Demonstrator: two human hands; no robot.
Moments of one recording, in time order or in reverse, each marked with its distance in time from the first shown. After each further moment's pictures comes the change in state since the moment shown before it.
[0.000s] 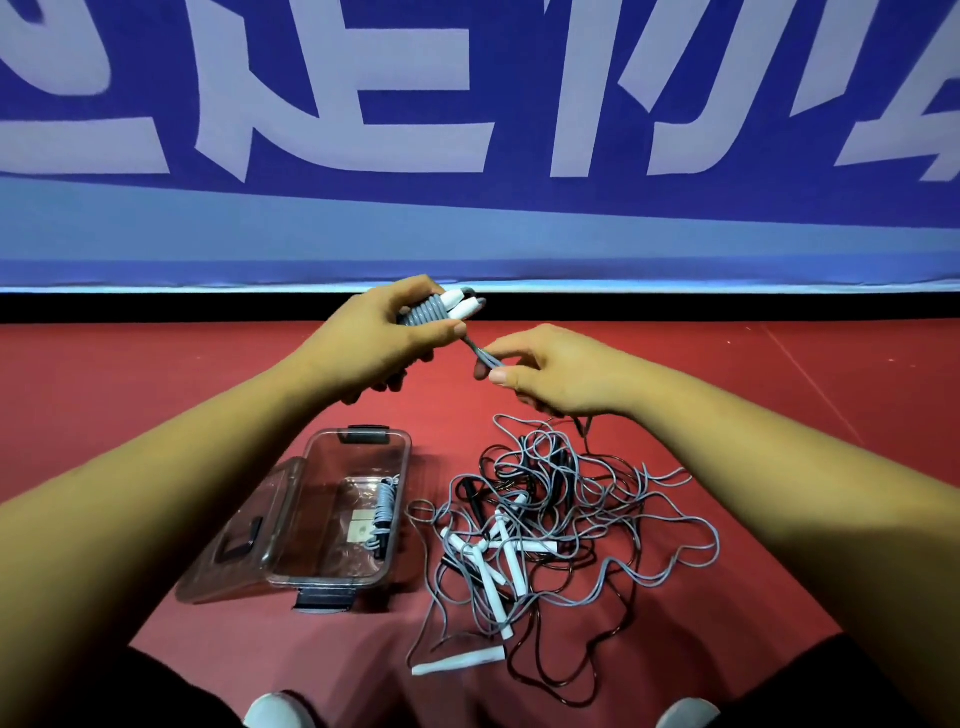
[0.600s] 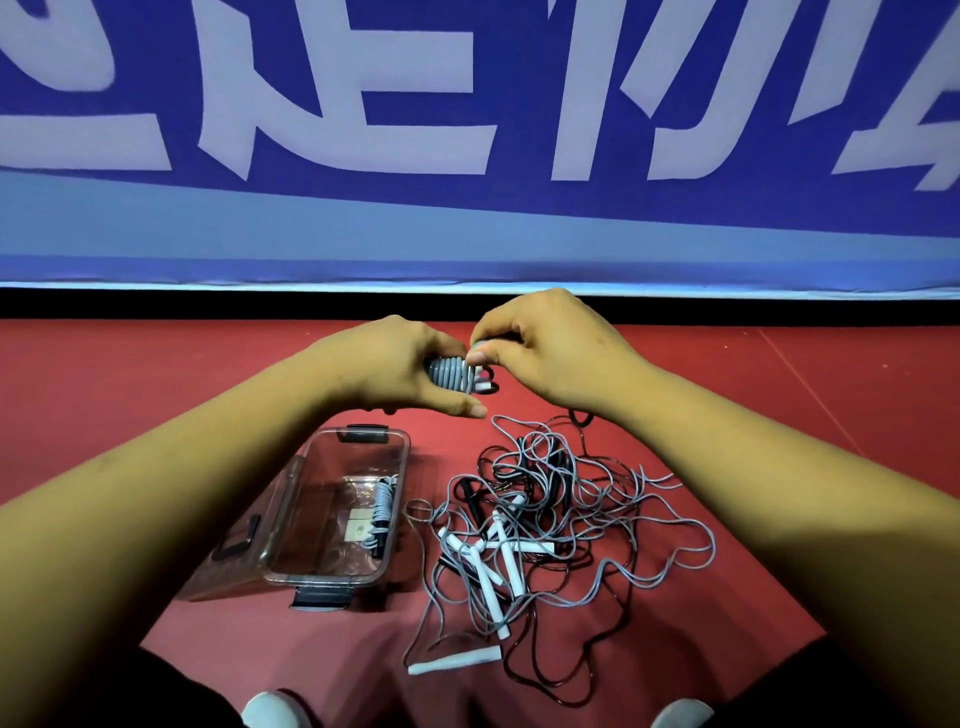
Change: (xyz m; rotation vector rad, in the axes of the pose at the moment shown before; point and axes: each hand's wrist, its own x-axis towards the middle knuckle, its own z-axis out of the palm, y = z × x) left_hand 0.003 -0.001 0.002 0.490 -0.328 0.116; right_hand -0.001 -0.028 -0.003 -0.291 0.367 -0.202
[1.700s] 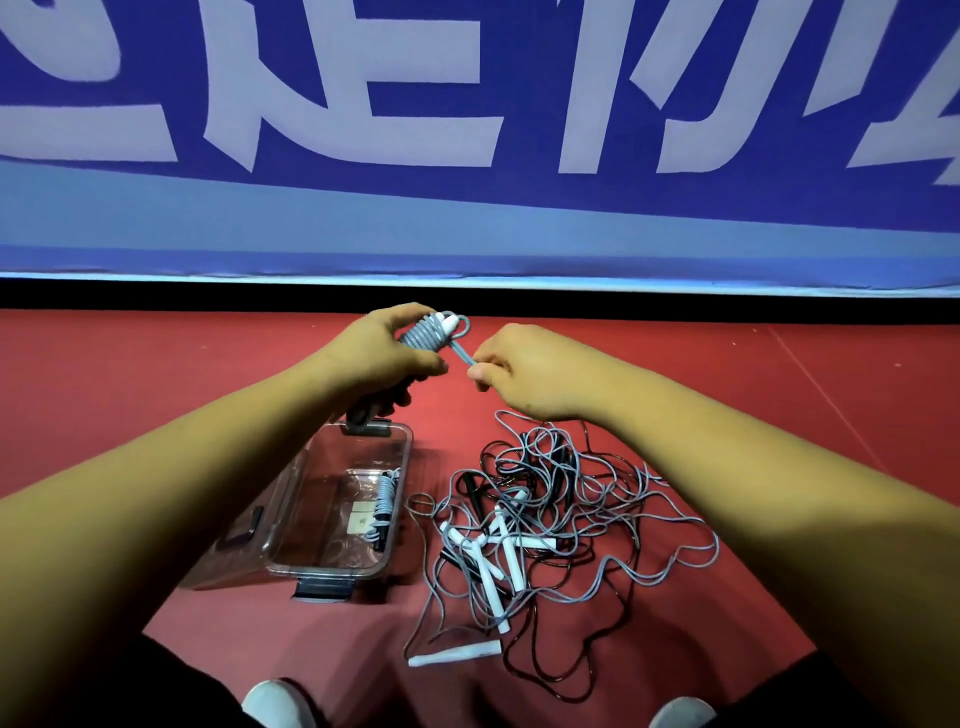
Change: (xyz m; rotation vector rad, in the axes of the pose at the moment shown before) left_hand 0.009 -0.020 0.024 -0.683 0.270 -0.335; right_hand 0.005 -0.004 0.016 -0.039 -0.384 0.130
